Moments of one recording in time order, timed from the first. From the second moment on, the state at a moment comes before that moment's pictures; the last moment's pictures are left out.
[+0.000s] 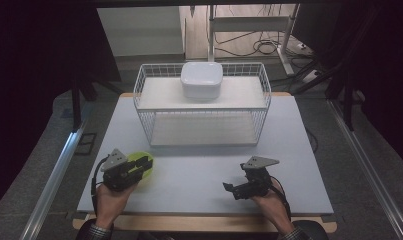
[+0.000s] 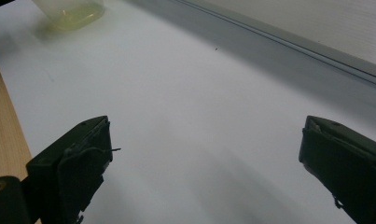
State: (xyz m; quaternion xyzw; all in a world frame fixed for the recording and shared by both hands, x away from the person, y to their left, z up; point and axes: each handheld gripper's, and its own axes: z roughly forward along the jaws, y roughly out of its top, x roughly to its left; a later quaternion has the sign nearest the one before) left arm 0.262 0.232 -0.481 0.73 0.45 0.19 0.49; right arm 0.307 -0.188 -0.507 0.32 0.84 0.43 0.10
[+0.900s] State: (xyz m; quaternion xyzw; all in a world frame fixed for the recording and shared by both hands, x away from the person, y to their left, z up) left arm 0.273 0.299 -0.504 0.69 0.55 0.24 0.40; right arm 0.307 -0.183 -0.513 0.30 0.86 0.41 0.10
